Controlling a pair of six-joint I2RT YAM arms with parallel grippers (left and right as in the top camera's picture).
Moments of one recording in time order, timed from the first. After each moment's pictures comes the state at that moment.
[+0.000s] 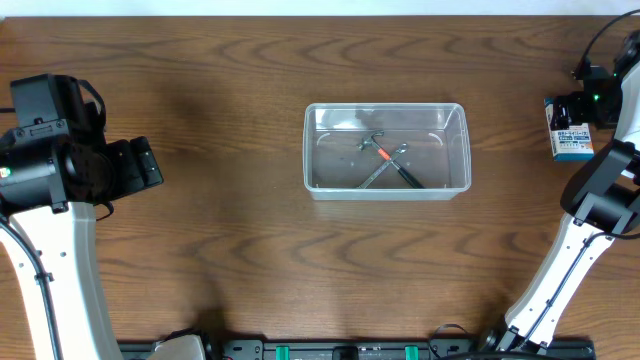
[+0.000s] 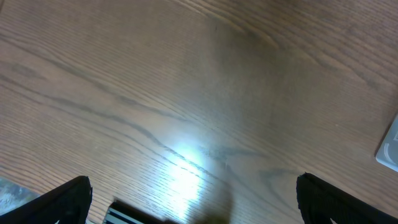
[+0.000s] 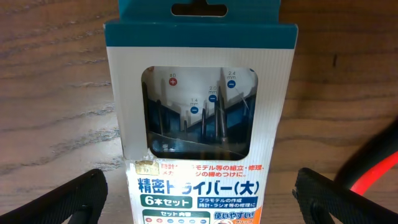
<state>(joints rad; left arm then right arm) 0.24 1.33 1.60 -1.45 -0.11 -0.12 -0.47 2.60 2.46 -1.34 -0.01 -0.45</state>
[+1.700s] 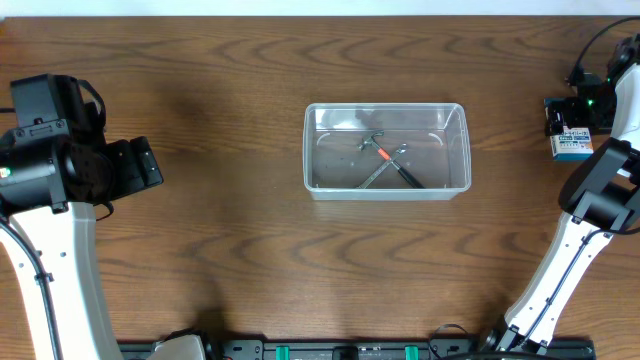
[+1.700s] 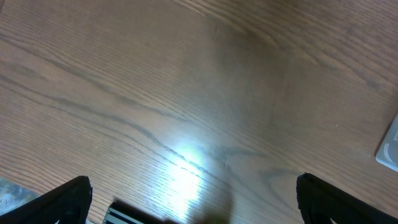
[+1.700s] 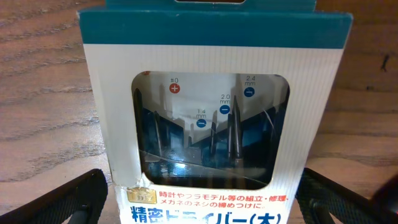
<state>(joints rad) 0.24 1.33 1.60 -1.45 -0.11 -0.12 -0.47 2.64 2.46 -1.34 -0.01 -0.46</state>
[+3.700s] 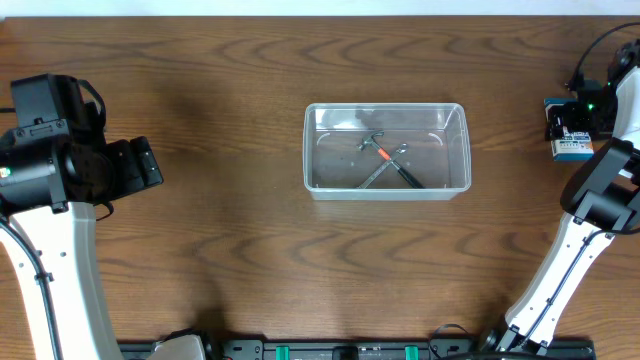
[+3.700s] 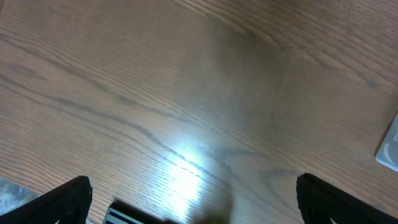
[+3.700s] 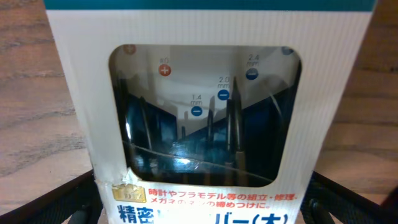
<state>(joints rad) 0.24 1.33 1.60 -1.45 -0.11 -0.12 -0.48 2.64 2.43 -1.34 -0.01 -0.46</state>
